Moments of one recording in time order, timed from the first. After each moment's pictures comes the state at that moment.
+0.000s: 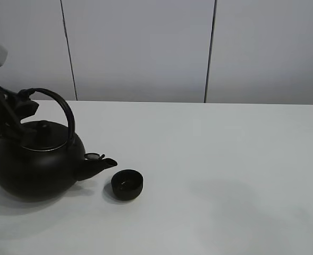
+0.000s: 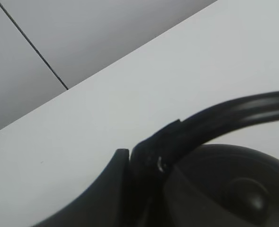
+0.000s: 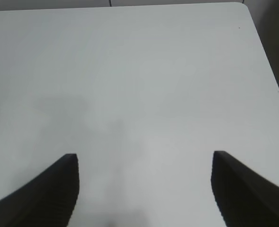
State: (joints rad) left arm -0.28 1.63 -0.48 0.12 -0.68 0.34; right arm -0.02 0.00 -0.47 -0.01 1.08 -0.02
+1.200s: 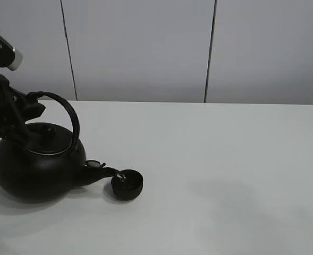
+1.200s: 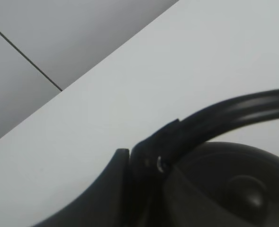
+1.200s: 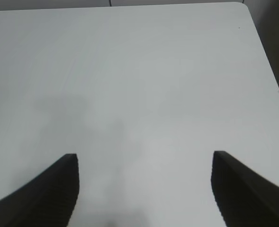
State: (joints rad) left arm -0.31 1.64 -0.53 0.10 -0.57 0.45; right arm -0.02 0.00 -0.47 -0.01 1.08 -0.02
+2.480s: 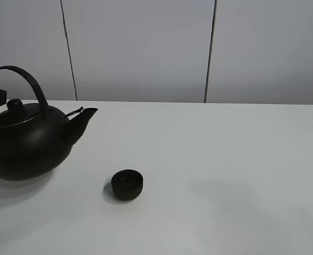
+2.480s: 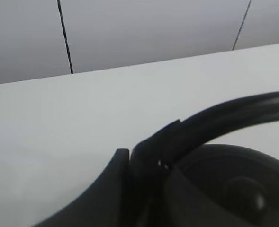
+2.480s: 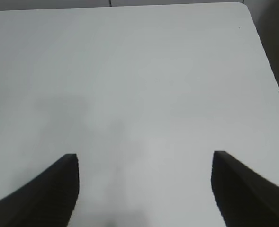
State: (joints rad) left arm -0.03 1.64 -0.48 0.50 -0.77 -0.26; right arm -0.02 0.00 -0.47 -0.01 1.08 -0.02
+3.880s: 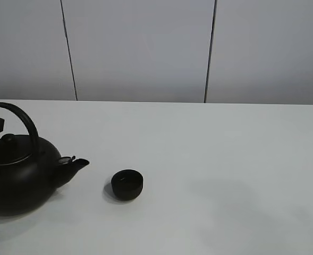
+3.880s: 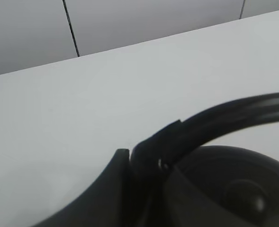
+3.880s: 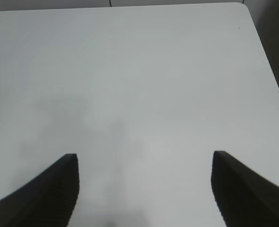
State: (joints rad) left arm 0.05 1.77 -0.35 0.49 -1.03 -0.01; right arm -0.02 0.00 -0.47 -0.01 1.08 -0.02
